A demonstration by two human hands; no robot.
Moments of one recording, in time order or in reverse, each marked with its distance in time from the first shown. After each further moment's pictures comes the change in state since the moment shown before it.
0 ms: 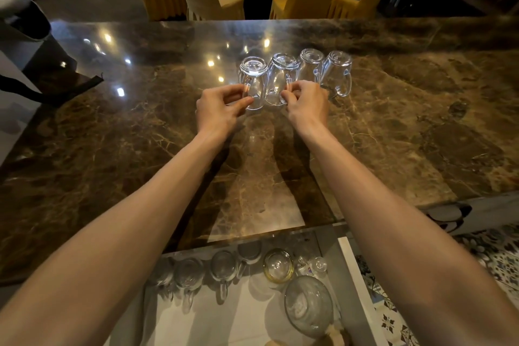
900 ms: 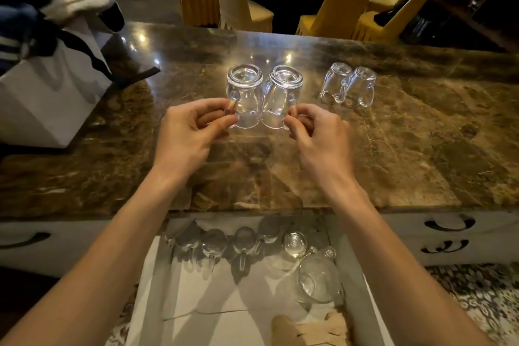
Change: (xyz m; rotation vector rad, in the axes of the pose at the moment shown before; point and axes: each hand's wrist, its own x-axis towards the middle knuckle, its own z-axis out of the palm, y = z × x) left_hand -0.131 0.051 -0.118 -0.055 0.047 0.135; right_hand -0.138 -0.056 -0.047 0.200 -0.064 -0.285
